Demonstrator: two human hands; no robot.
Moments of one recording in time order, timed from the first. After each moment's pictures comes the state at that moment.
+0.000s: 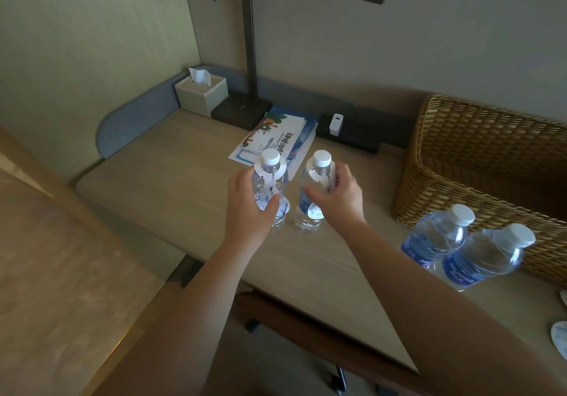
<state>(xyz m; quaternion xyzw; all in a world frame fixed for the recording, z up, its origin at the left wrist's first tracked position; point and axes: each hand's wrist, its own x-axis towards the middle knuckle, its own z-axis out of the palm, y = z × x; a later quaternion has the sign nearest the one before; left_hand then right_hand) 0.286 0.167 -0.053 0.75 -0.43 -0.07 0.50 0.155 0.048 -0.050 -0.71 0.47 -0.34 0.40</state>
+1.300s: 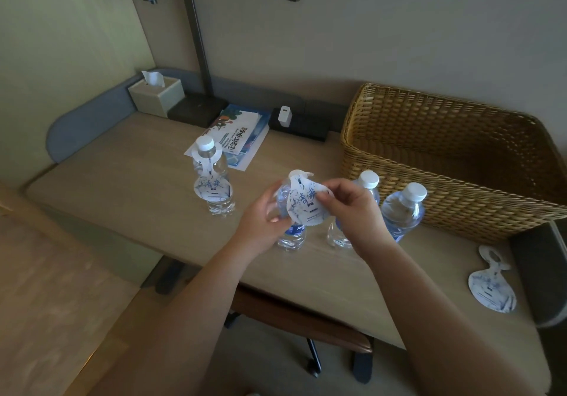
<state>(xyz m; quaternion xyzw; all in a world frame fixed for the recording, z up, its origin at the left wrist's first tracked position) 0.158 0.160 -0.049 0.65 -0.45 -0.37 0.49 -0.005 0.086 -0.012 -0.64 0.38 -0.37 0.56</state>
